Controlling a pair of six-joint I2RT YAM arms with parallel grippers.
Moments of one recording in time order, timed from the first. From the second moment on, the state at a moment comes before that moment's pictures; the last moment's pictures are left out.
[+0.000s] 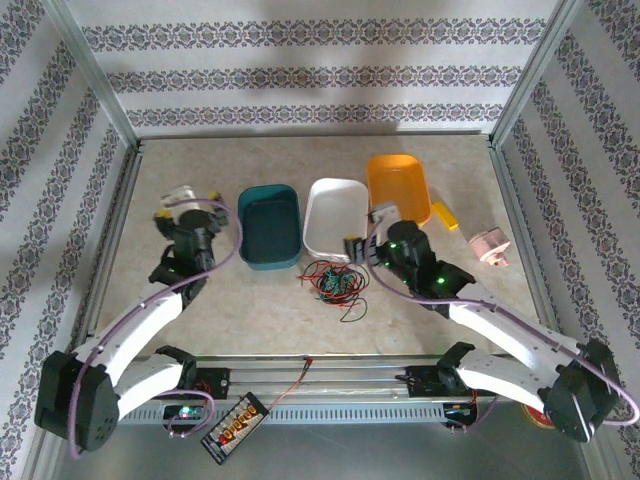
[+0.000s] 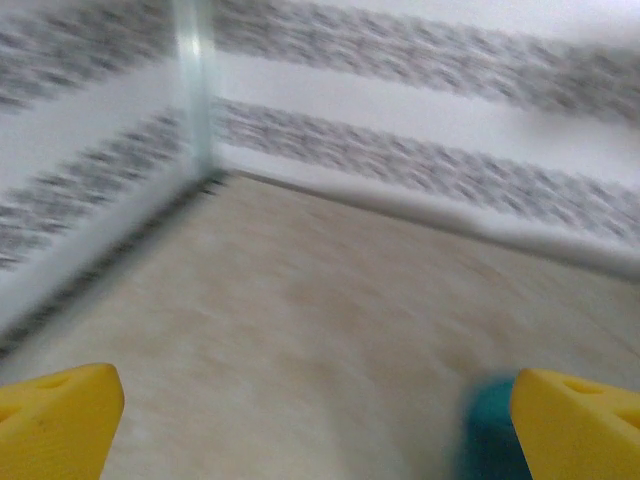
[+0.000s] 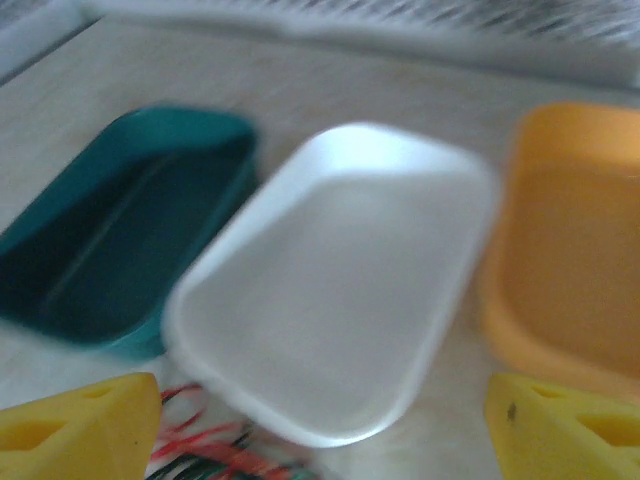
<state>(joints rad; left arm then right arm) -0.39 1.02 0.61 0.09 -0.67 -0.29 0.73 1.04 0.71 -0.20 0.15 0.22</state>
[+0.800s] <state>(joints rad) -0.82 1.18 0.59 -0.11 -0.31 -0.53 0.79 1.44 0.90 -0.46 -0.07 0.23</state>
